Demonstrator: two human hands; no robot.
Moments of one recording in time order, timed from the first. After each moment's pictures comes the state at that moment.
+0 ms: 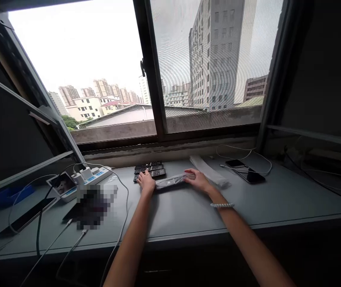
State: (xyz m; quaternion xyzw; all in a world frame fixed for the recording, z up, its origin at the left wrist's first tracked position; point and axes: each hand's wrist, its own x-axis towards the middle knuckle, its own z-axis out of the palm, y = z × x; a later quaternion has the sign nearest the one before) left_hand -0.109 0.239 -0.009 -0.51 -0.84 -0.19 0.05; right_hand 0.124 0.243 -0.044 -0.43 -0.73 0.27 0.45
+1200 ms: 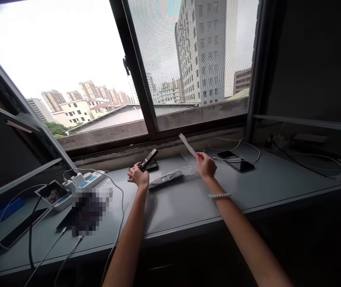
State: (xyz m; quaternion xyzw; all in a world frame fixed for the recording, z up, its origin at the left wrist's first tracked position) left_hand -0.097 0.230 0.016 -0.45 -0.79 -0.41 0.05; right_hand 0.148 0.231 -0.015 -0.68 -0.50 0.02 0.54
